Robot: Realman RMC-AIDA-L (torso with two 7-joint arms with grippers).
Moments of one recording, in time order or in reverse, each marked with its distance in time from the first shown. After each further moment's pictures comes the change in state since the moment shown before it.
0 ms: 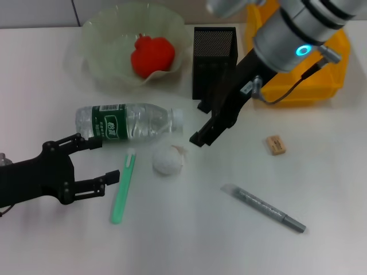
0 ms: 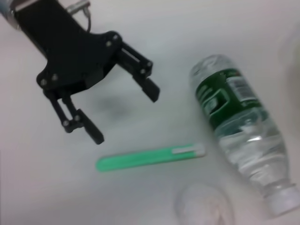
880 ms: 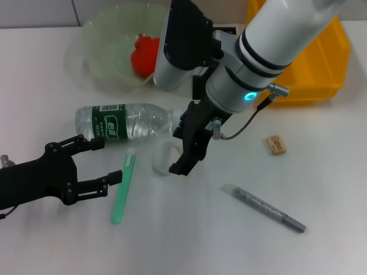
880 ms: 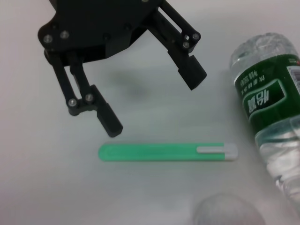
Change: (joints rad) left arm 0.003 -0.011 -0.004 -0.001 0.000 -0.004 -0.007; right arm 0.022 0.011 -0.387 0.116 0.136 0.281 0.018
